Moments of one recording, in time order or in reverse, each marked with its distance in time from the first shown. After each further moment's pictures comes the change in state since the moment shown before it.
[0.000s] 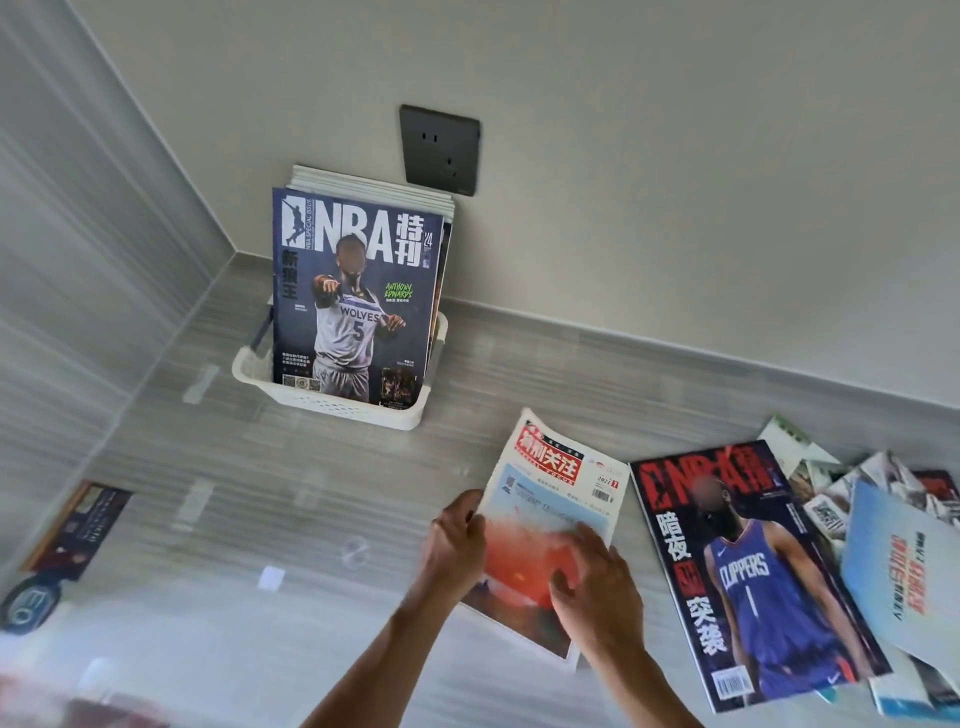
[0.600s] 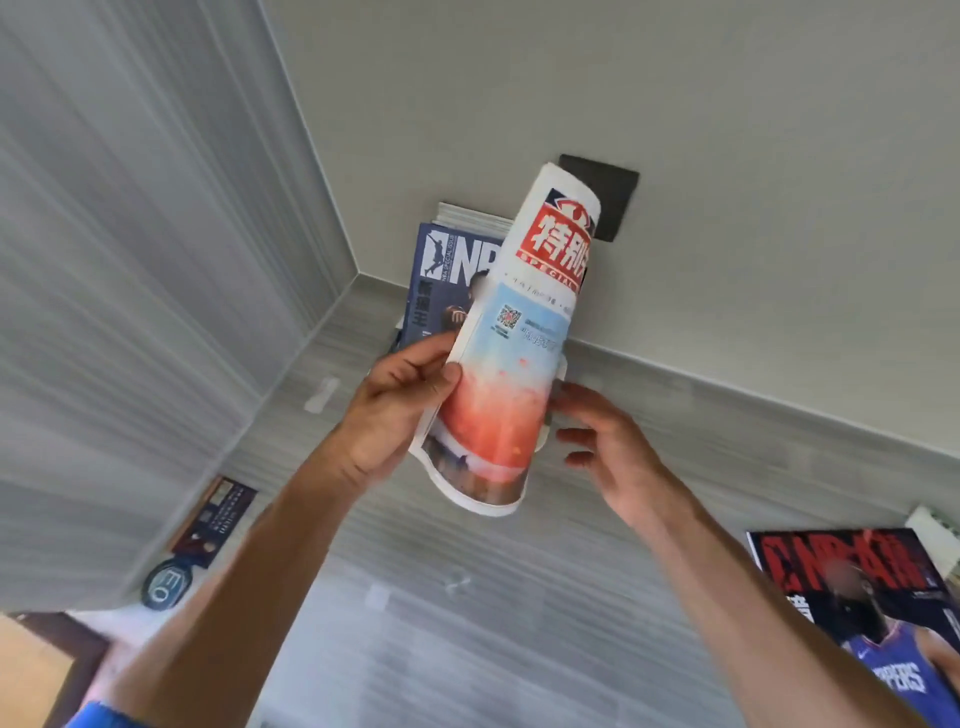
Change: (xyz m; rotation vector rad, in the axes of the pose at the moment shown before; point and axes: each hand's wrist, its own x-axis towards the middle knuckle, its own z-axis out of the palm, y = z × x) left_hand 0.033 0.079 -0.243 -0.755 -0.125 0.466; right_hand 0.109 -0.208 -0.070 1.084 -0.431 0.055
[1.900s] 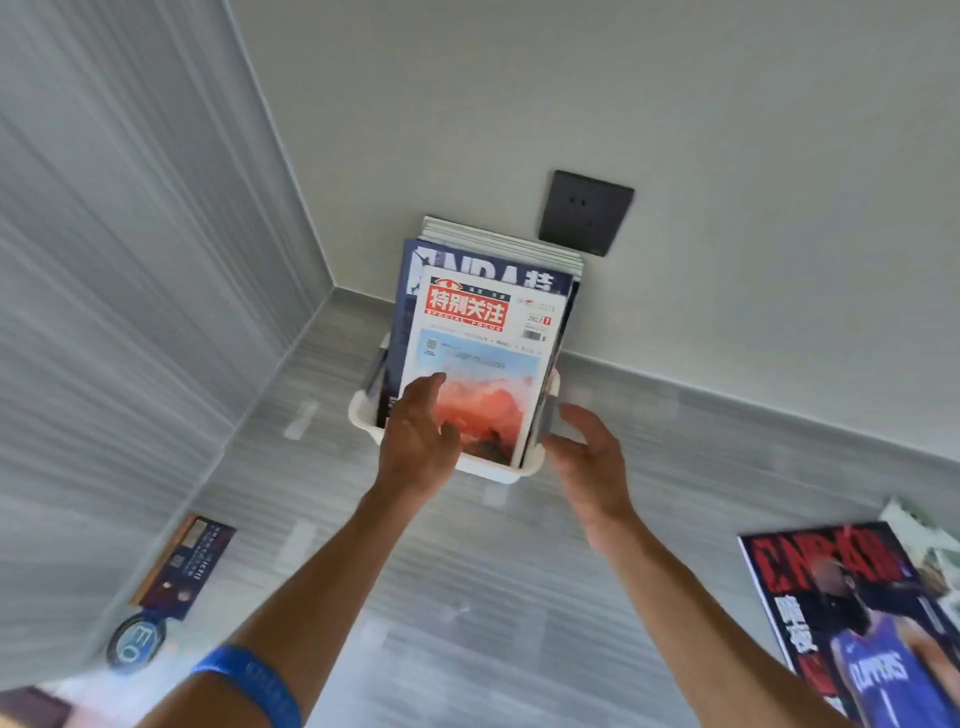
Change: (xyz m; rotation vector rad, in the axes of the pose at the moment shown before) left_hand 0.031 -0.068 -0.015 1.036 0.318 -0.174; right_hand 0.028 0.037 0.022 -0.167 0.333 -0.186
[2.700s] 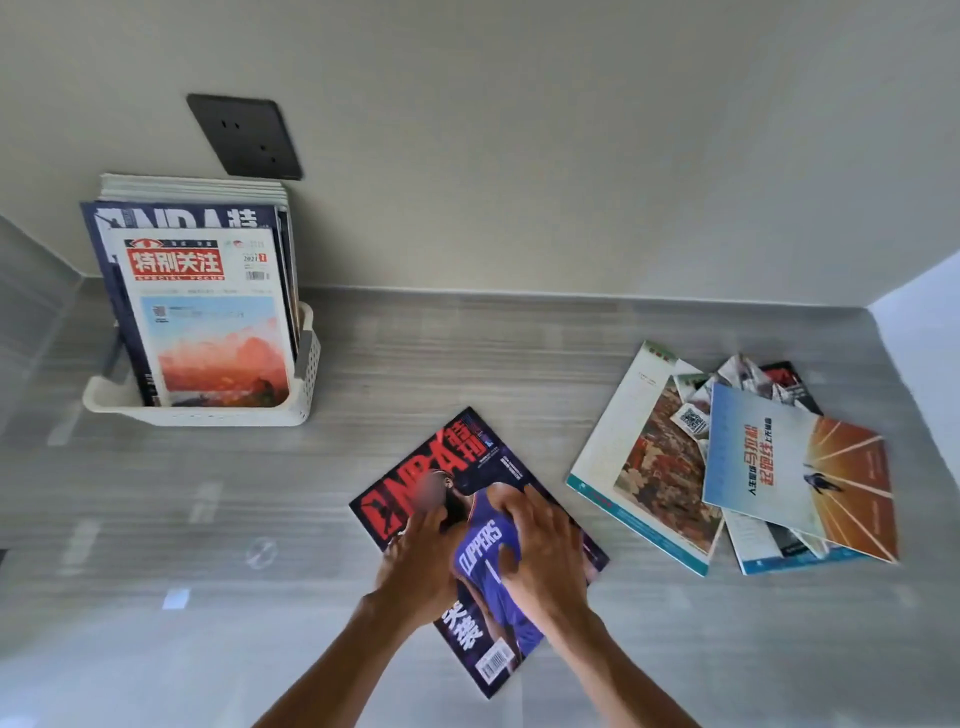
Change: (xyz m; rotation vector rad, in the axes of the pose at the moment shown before) left_hand -0.213 0.072 0.204 0.629 -0.770 0.295; right_hand -0.141 0.175 -0.217 -0.986 0.003 0.026
